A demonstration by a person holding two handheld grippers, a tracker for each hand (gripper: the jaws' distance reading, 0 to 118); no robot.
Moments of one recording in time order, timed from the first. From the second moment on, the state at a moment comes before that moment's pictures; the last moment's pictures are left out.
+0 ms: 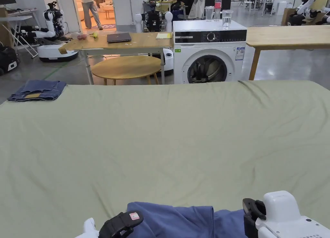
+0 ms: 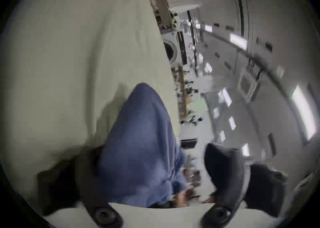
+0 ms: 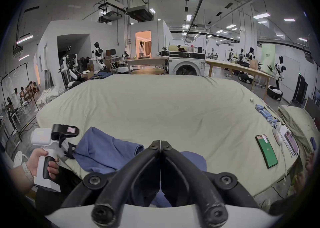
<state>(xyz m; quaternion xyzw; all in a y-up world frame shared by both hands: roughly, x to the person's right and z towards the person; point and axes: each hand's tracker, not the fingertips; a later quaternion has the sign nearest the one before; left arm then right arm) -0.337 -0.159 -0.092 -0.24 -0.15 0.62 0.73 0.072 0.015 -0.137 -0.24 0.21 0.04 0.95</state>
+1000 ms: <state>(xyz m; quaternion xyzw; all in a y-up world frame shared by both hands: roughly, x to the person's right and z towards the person) -0.140 -0.041 -0.137 -0.27 0.02 -0.02 0.96 0.078 0.007 -0.125 -0.24 0.21 0.03 0.95</state>
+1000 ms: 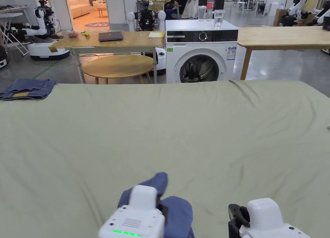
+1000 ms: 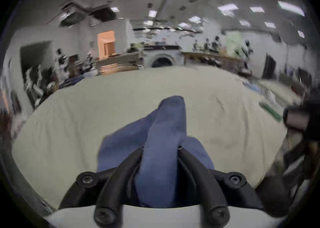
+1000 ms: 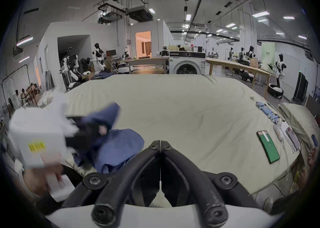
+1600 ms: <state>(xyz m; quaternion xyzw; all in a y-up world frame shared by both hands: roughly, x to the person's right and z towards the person) -0.223 -0.013 -0.115 -0.29 0.00 0.25 0.92 0.080 0.000 -0.140 -0.26 0.23 0.02 0.94</state>
